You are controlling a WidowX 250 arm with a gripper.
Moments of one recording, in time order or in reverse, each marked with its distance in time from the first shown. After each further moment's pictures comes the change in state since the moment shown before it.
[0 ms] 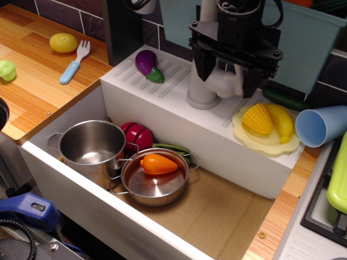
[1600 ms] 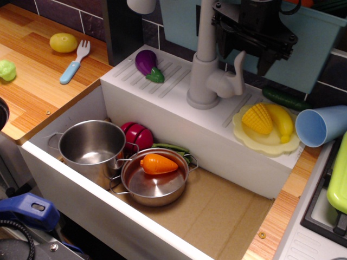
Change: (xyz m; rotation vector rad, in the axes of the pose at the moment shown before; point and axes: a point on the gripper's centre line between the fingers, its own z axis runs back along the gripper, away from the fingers) arm 0.050 0.001 -0.011 0.057 -0.077 -0.072
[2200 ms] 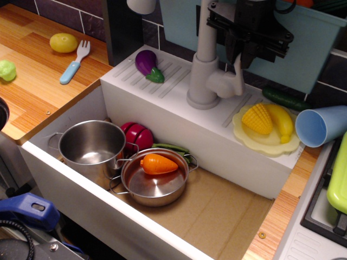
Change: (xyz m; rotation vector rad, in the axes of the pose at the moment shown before) arm -0.007 -0.003 -0.001 -0.009 0.010 0.045
